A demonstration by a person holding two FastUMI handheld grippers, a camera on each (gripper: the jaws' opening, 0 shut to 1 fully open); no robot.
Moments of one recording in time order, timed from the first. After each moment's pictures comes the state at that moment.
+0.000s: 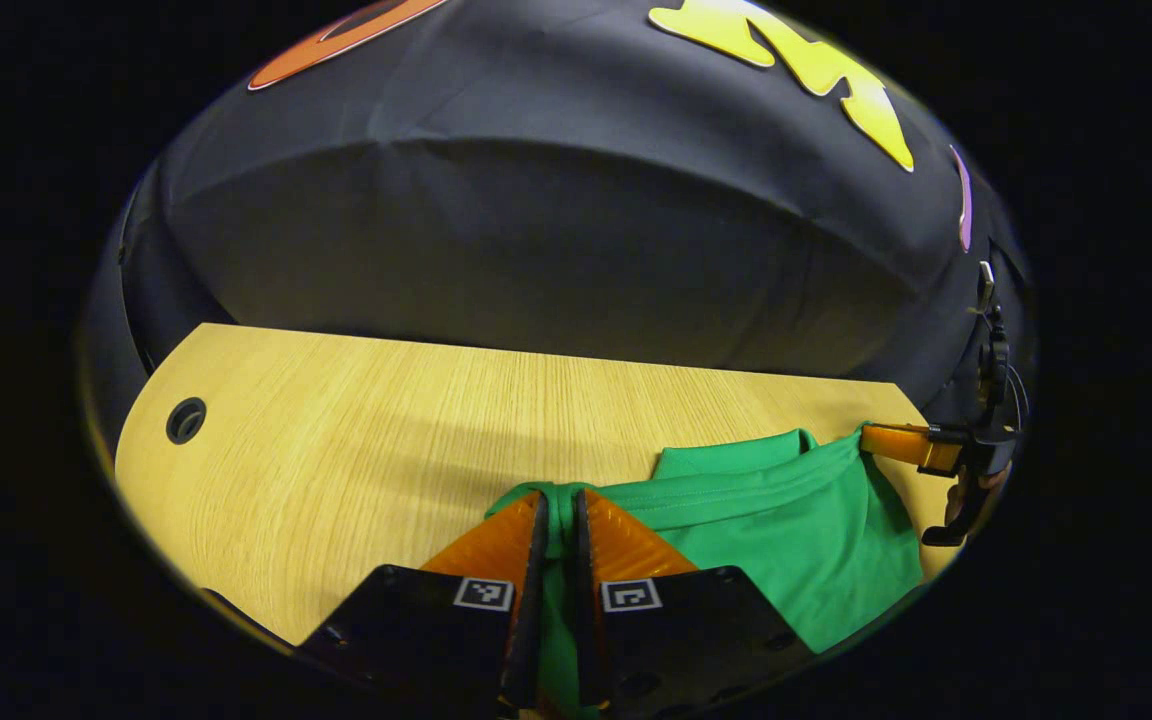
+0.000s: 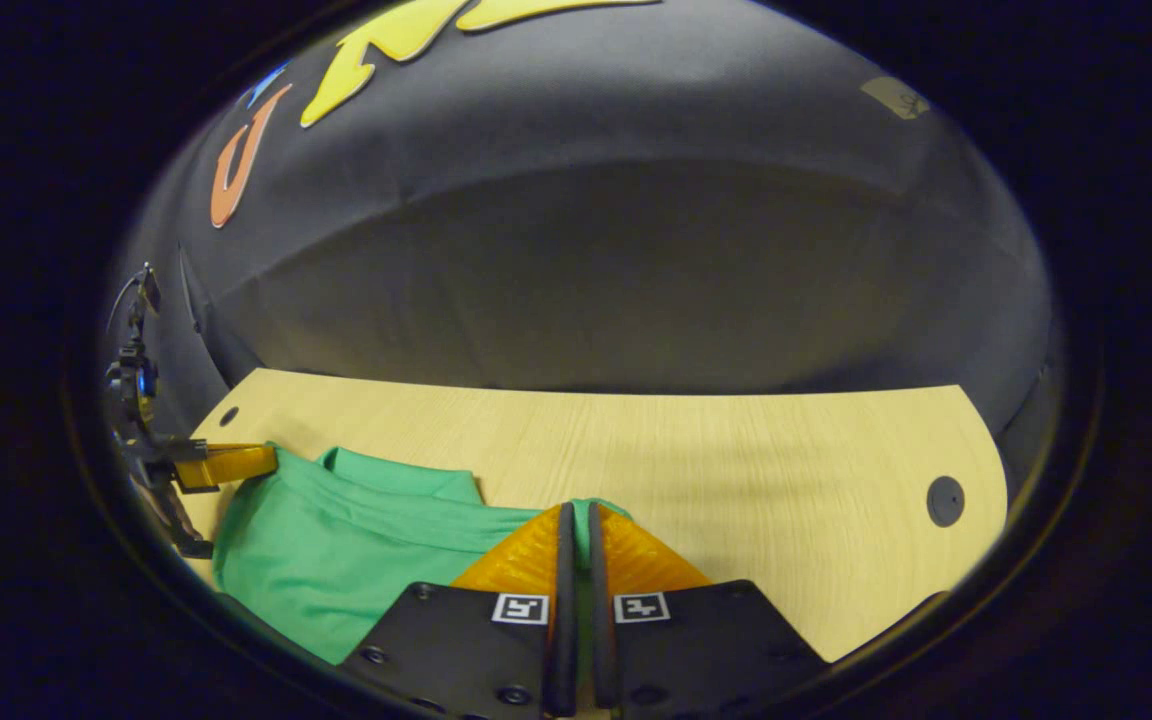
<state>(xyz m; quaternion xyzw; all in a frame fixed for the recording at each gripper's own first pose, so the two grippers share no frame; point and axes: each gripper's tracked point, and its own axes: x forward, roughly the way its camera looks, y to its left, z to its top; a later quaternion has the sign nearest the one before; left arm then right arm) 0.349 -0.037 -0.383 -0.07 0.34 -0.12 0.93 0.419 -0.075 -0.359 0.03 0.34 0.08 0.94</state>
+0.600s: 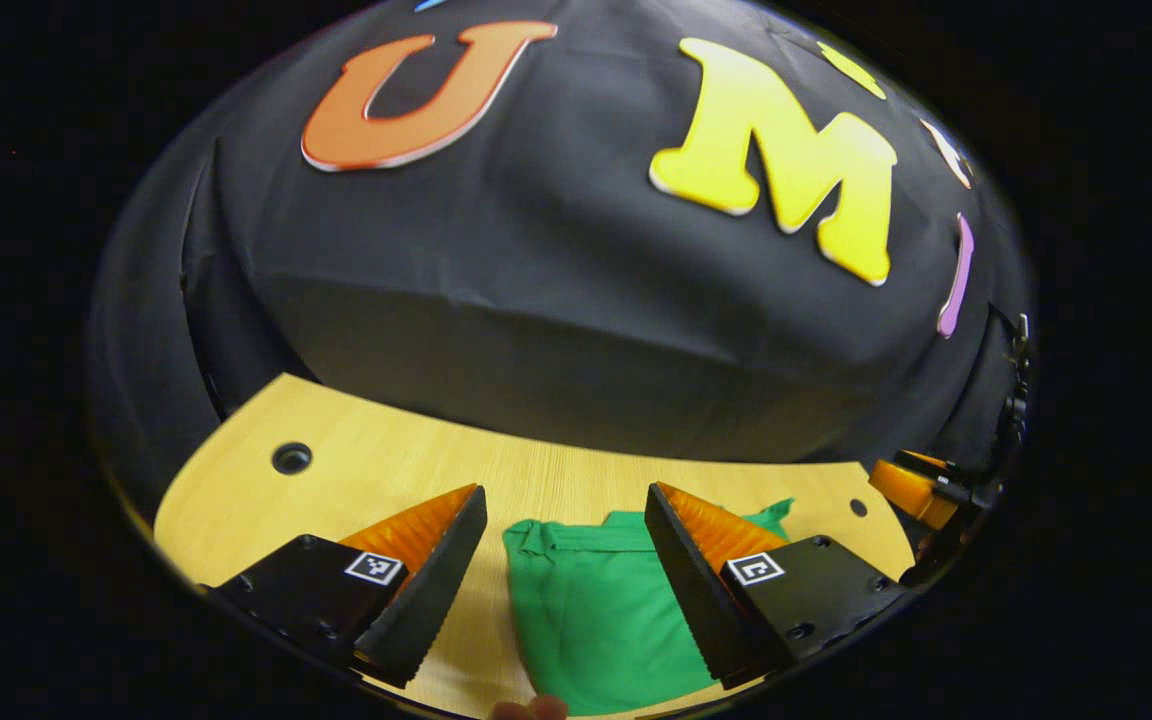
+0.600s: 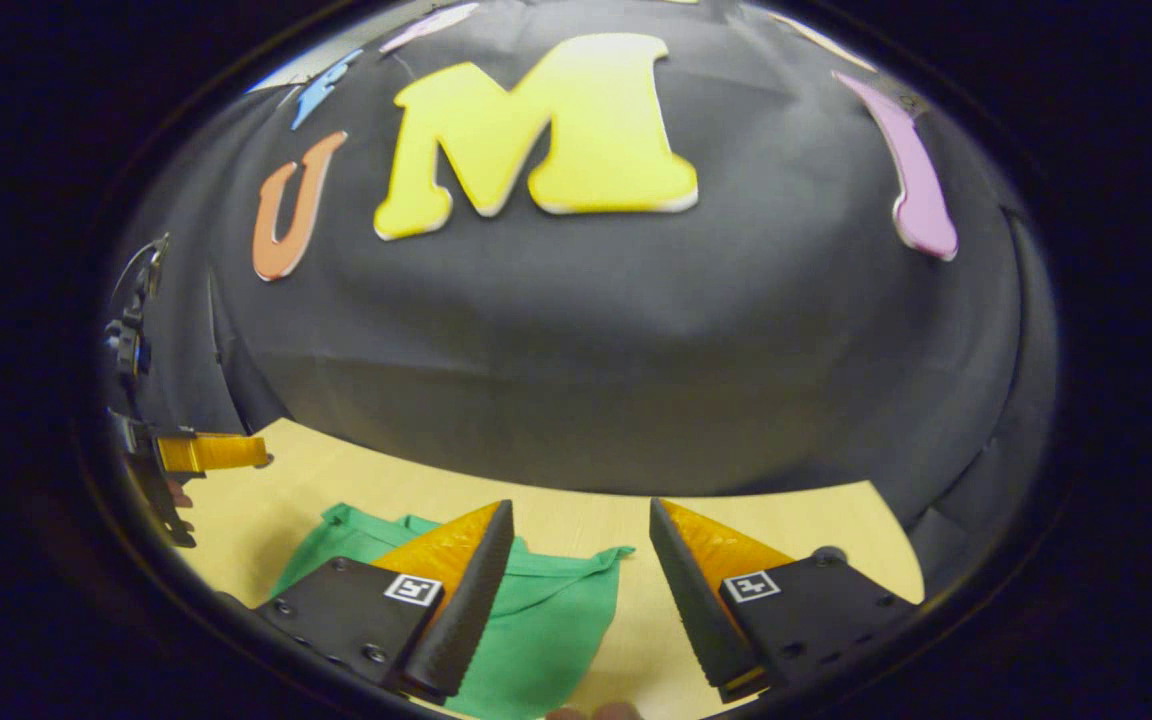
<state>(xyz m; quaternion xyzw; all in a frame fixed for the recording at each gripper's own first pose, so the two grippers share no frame) 0.288 -0.007 -0.192 -0.10 0.23 -0.06 0.97 0.337 -0.058 -0.160 -0.02 0.17 0.06 0.98</state>
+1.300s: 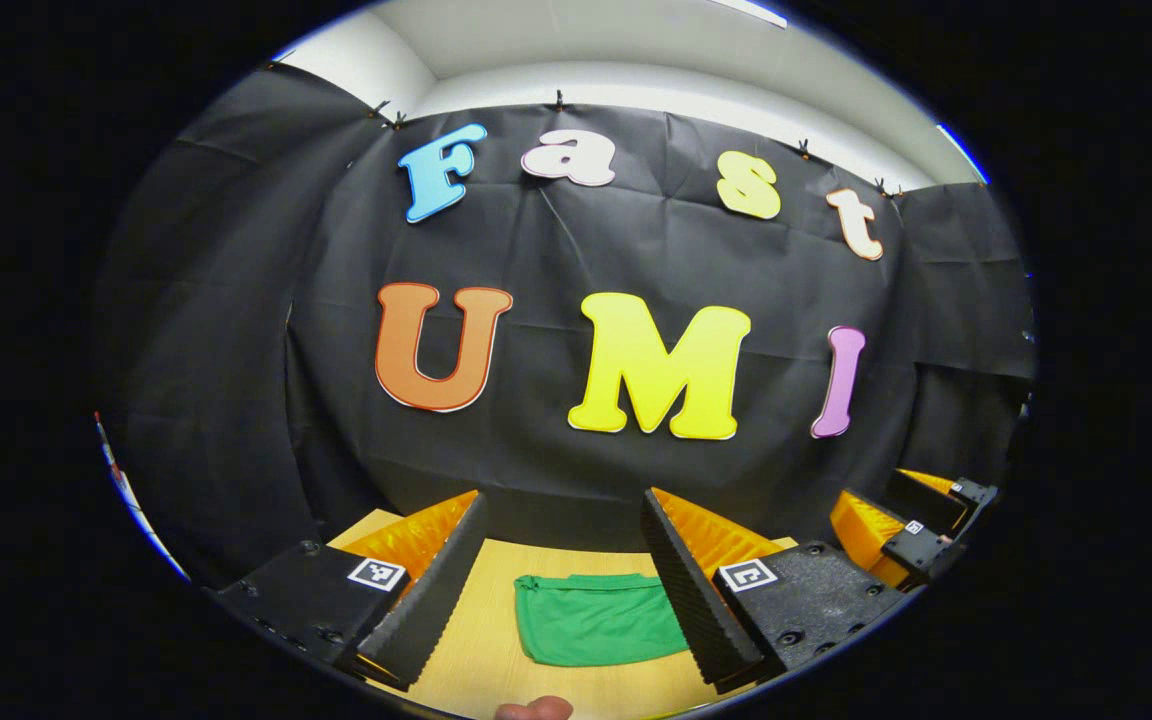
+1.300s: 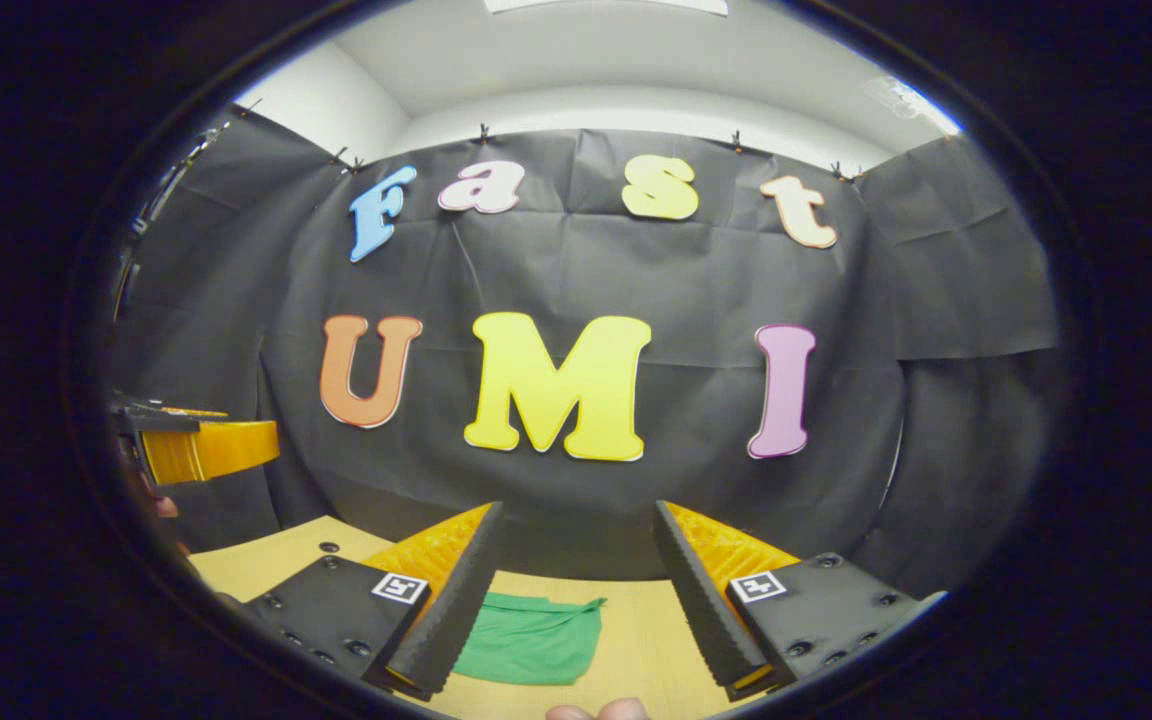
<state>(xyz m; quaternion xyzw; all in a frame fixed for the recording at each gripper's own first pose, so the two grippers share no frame) 0.049 -0.026 0.046 -0.06 0.03 -0.03 1.00 0.062 -0.013 0.043 -0.04 -0.01 0.00 1.00</state>
